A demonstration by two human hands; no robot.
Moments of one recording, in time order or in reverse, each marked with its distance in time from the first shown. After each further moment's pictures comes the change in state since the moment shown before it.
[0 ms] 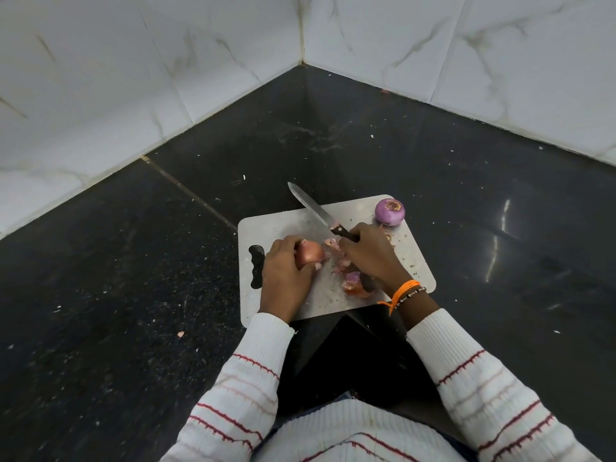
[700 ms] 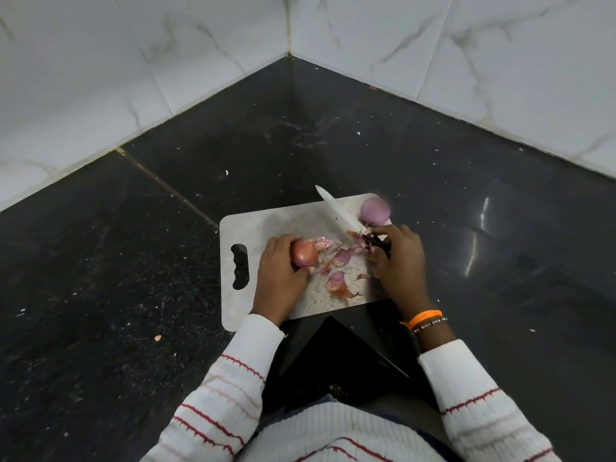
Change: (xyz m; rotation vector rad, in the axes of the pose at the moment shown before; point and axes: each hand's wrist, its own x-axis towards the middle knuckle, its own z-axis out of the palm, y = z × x) left_hand 0.004 0.000 0.015 -0.058 -0.040 0.046; right_hand -0.021 0.050 -0.026 -0.177 0.420 -0.184
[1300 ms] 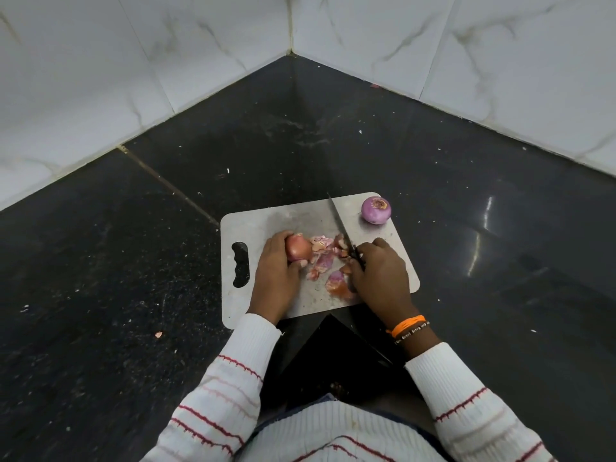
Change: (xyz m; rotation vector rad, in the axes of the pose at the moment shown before) left_hand -0.002 0.000 -0.002 -0.016 -0.003 -0.013; right_hand -0.014 -0.019 0.011 -0.247 -0.172 -0.043
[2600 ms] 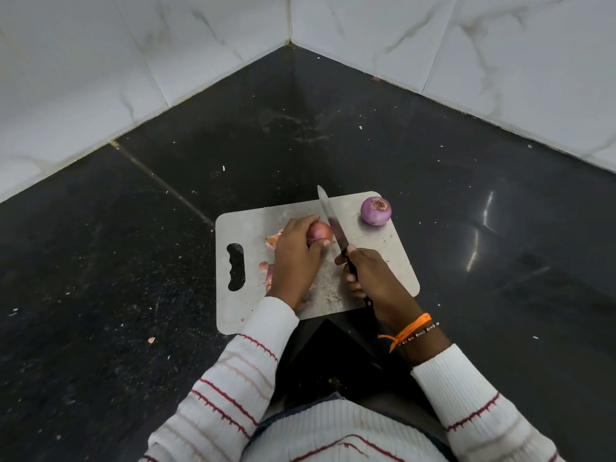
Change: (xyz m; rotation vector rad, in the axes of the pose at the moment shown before) left_hand 0.024 0.031 0.025 -0.064 0.032 0.012; right_hand 0.004 -0.018 -0.014 0.988 -0.419 0.458
